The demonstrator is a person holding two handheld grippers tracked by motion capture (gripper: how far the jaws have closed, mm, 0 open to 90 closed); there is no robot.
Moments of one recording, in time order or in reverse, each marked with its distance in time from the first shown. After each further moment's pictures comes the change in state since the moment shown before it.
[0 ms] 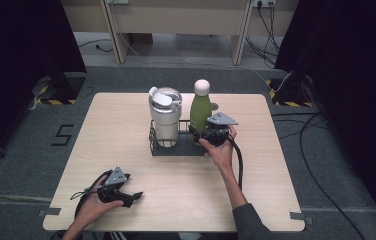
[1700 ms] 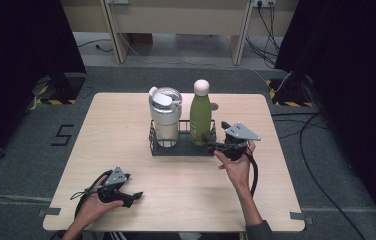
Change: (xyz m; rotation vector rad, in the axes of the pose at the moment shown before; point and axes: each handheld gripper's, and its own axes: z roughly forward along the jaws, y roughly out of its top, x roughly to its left) left arm 0.000 0.000 0.000 0.000 0.000 0.000; right arm 0.009 0.000 -0.079 -0.073 -0.041 0.007
